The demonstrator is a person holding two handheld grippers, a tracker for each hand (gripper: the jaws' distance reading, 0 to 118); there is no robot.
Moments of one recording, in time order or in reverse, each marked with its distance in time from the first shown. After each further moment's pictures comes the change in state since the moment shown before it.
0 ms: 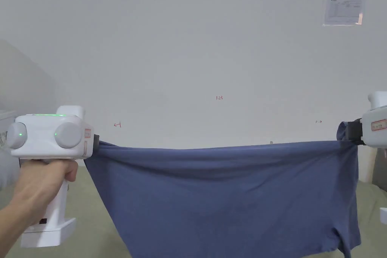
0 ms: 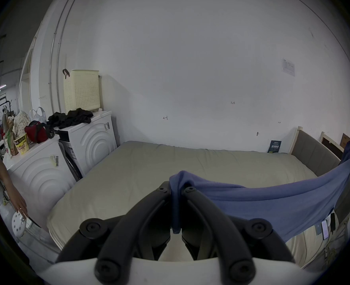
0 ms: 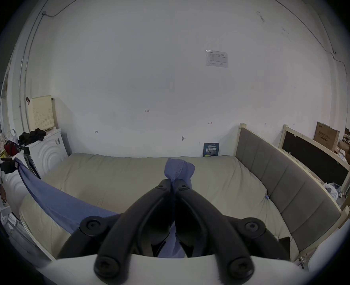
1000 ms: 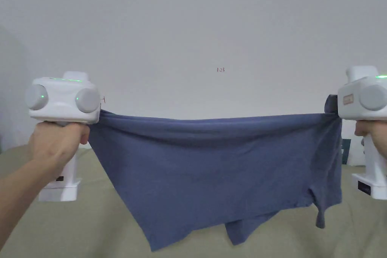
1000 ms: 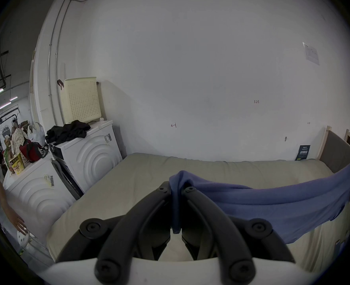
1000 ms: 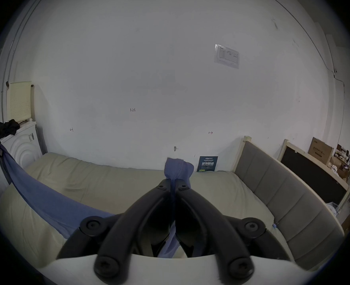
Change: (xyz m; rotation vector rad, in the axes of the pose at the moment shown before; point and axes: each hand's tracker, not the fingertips) left arm 0.069 0.049 -0.220 -0.006 0.146 -0.040; right arm -0.045 0.033 -0.240 -0.001 -0.086 0.051
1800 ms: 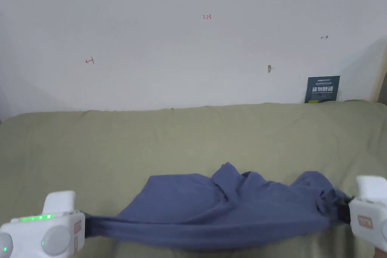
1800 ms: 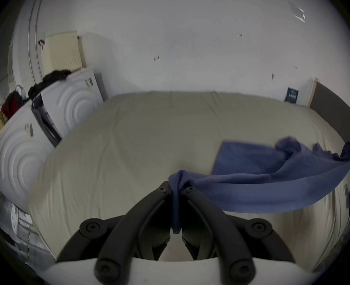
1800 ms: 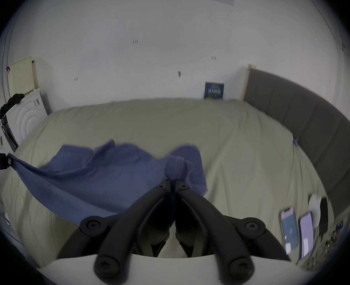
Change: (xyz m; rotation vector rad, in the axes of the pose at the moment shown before) left arm -0.053 -0.304 0.061 -0.369 -0.141 -0.045; right arm 0.020 -0.340 0.103 -0.360 0.076 -0.119
